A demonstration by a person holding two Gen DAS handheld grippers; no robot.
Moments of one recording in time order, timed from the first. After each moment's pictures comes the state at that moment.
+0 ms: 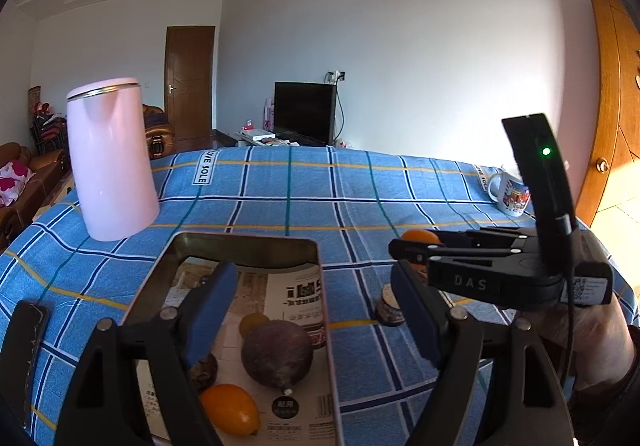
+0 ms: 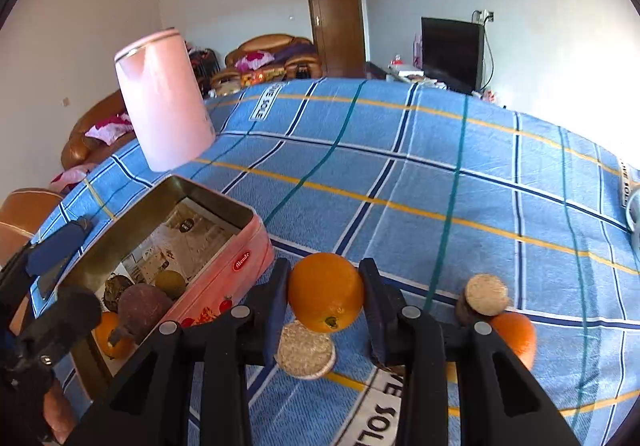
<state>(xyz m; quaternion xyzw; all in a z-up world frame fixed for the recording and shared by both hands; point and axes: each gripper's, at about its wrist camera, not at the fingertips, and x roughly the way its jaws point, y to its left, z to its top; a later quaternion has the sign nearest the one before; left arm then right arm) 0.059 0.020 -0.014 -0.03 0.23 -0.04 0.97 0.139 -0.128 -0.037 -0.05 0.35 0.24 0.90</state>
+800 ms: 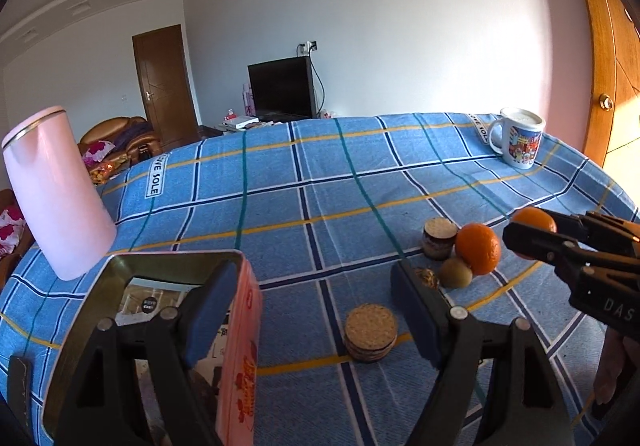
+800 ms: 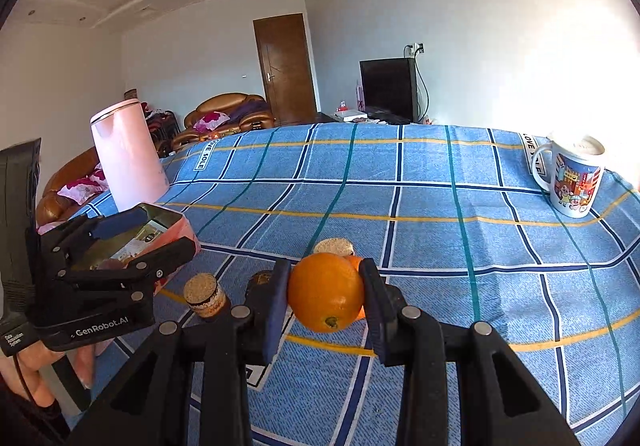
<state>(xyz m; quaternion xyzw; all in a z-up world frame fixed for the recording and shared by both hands) 0.120 -0.034 -0.033 0.05 0.28 -0.06 0.96 0.097 -0.227 -0.037 0.01 0.28 0.16 0.95</state>
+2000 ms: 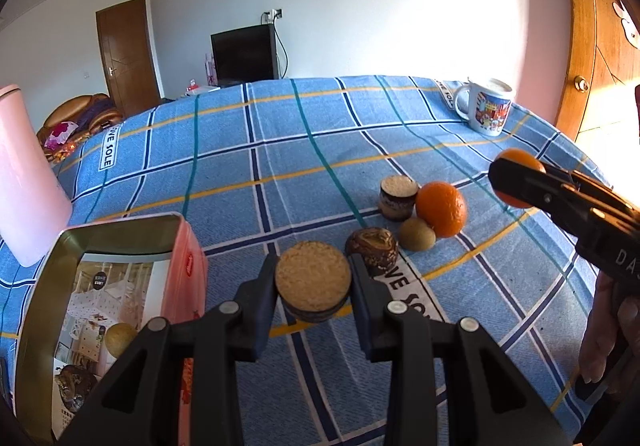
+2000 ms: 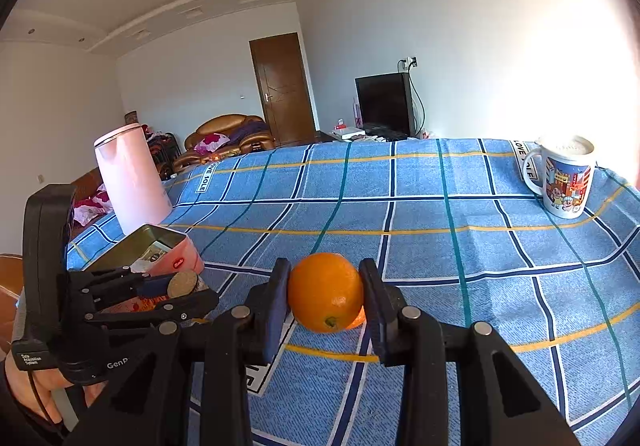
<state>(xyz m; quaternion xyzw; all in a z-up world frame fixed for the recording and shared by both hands) 0.124 -0.049 -0.048 0.04 0.33 -0.11 0.94 0.087 -0.238 -0.032 0.03 0.24 0.16 0.96</state>
